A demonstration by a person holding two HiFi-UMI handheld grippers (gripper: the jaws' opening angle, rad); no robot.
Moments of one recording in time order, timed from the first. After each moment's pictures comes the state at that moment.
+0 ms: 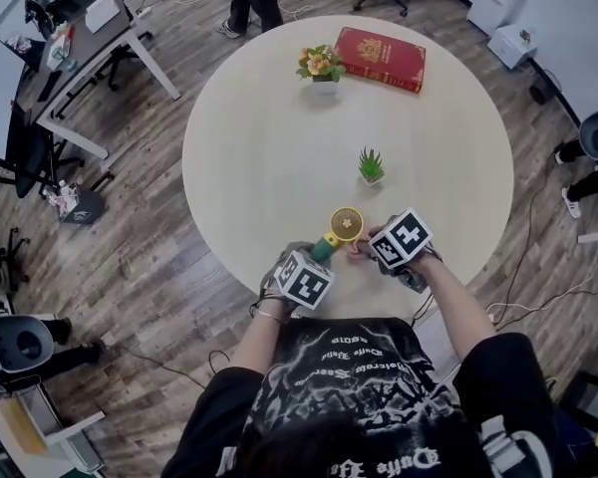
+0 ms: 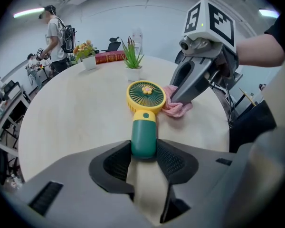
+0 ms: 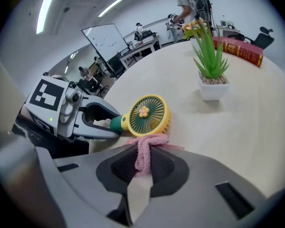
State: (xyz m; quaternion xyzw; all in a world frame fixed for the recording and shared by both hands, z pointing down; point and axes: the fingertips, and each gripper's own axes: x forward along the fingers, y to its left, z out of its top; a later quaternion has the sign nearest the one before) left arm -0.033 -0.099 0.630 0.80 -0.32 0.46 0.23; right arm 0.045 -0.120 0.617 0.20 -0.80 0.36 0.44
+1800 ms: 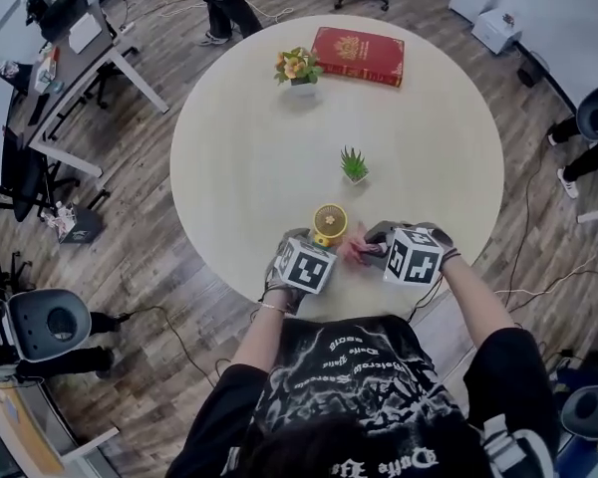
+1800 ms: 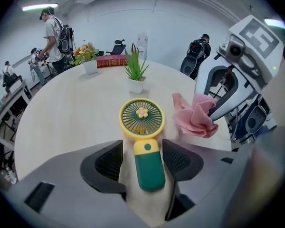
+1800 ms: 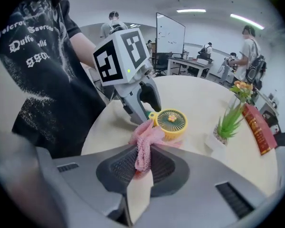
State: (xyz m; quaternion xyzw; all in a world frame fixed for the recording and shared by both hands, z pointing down) left arm 0.000 -0.133 0.613 0.80 -0.34 0.42 0.25; right arm 0.062 -0.092 0.573 0.05 -0.87 0.03 0.49
